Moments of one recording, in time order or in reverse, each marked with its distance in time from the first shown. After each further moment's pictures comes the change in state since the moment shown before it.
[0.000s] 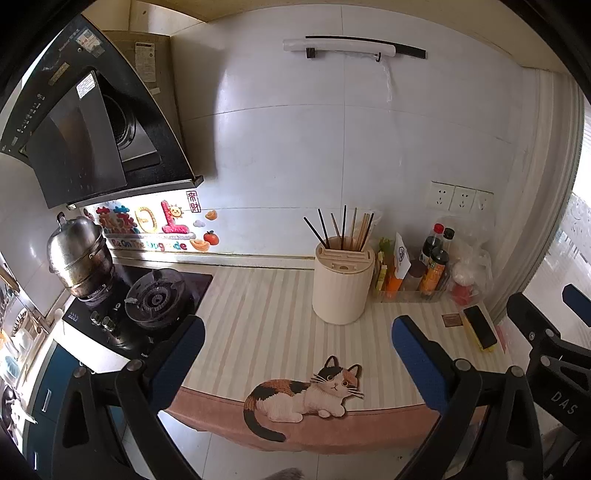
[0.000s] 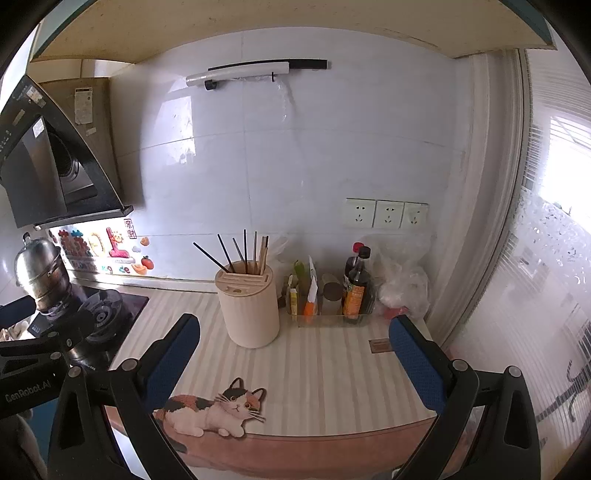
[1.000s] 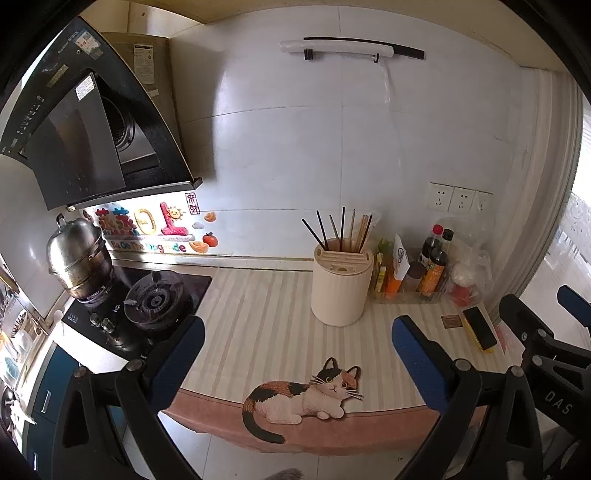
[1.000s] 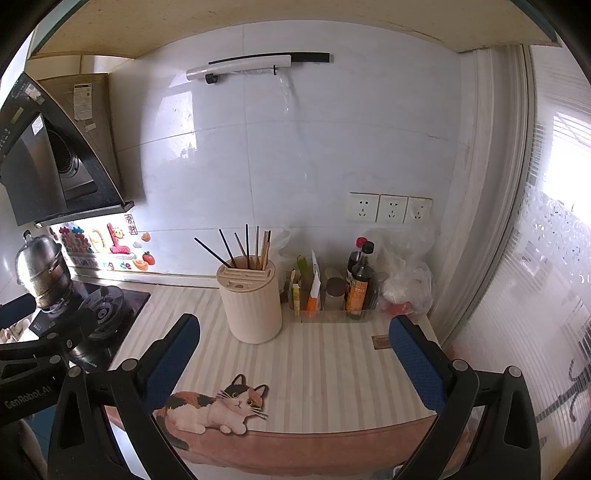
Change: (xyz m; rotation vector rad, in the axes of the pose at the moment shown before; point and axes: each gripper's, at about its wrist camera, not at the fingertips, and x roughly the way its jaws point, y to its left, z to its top) left arm 0.005 -0.005 0.003 0.005 -0.002 0.000; right arm 0.007 0.004 -0.003 0.006 0.020 0.005
